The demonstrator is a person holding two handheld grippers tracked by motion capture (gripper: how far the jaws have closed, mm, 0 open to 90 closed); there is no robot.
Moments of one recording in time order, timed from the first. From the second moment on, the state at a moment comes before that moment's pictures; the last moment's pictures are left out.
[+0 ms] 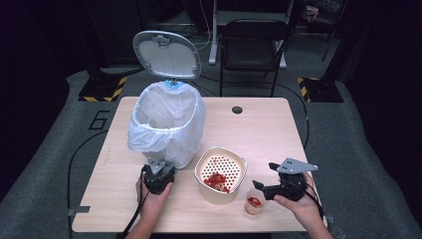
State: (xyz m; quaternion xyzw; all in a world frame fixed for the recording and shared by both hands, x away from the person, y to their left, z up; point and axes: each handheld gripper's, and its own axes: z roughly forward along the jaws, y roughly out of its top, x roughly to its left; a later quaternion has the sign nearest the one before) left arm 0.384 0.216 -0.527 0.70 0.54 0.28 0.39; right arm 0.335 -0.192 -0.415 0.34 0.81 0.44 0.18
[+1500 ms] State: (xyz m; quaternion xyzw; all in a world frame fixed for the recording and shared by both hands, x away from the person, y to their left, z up) left arm 0.384 0.218 -0.527 0.70 0.53 0.27 0.38; right arm 0.337 -0.204 -0.473 0.39 0.82 0.39 0.17
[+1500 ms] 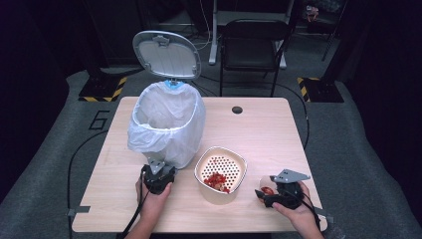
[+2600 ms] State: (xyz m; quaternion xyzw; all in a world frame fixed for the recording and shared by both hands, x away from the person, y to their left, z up) left arm 0.384 0.218 -0.527 0.70 0.53 0.28 0.38; right arm 0.356 -0.257 -0.450 0.45 0.76 0.40 0.25
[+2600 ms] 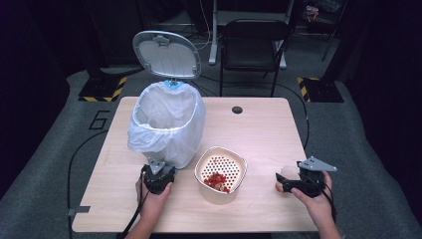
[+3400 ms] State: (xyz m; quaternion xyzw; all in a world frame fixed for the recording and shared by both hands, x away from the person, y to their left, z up) left arm 0.384 0.221 -0.525 0.71 0.52 0.29 0.37; right arm 0.394 -0.149 -0.409 0.37 0.80 0.45 0.13
